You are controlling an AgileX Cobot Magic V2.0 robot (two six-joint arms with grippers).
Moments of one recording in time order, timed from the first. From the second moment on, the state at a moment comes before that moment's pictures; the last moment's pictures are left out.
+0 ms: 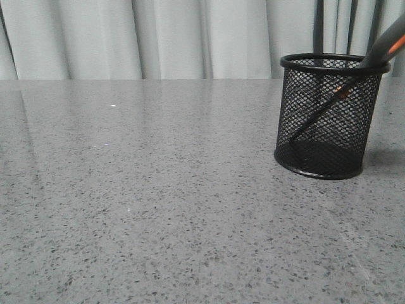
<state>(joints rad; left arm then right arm) -0.02 0.00 0.00 -0.25 0.28 0.35 0.41 -0.01 -0.40 -0.06 0.41 0.09</state>
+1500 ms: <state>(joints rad) -0.02 0.00 0.00 -0.28 0.34 0.35 -0.03 -0.01 0.01 0.04 0.16 0.09</state>
